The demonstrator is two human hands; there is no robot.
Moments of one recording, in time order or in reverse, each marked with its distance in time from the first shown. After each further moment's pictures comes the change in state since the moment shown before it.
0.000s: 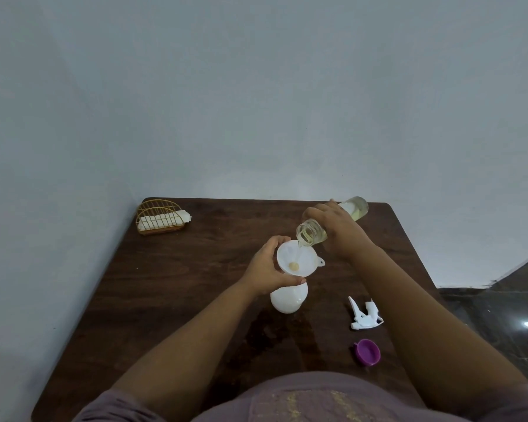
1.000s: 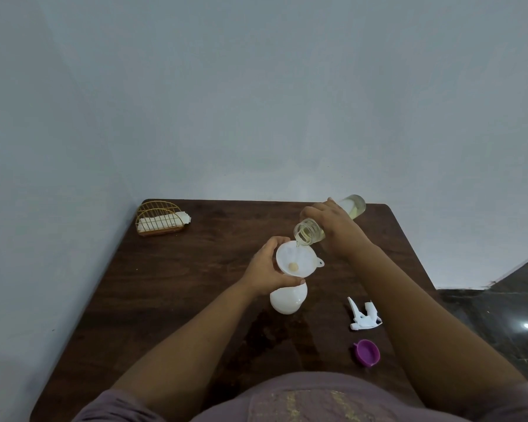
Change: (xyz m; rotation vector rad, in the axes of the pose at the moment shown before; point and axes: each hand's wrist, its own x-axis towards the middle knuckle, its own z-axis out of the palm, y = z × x) left_hand -0.002 0.002 -0.001 0.006 -0.007 -0.002; right_hand 0.003 0.002 0.003 -0.006 0.027 -0.026
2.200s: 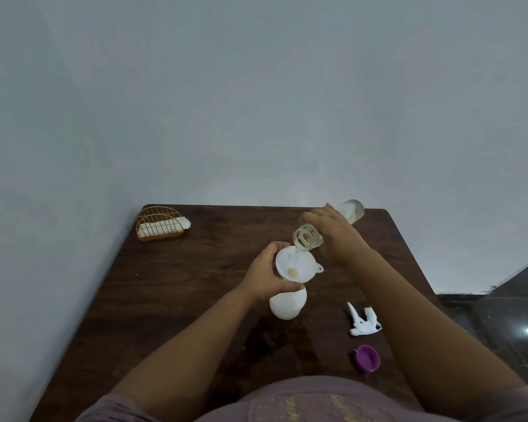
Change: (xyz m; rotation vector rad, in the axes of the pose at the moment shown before) left_hand -0.002 0.004 -0.001 0.005 0.001 0.018; right_hand 0.001 -0.001 0.000 -0.018 -0.062 0.014
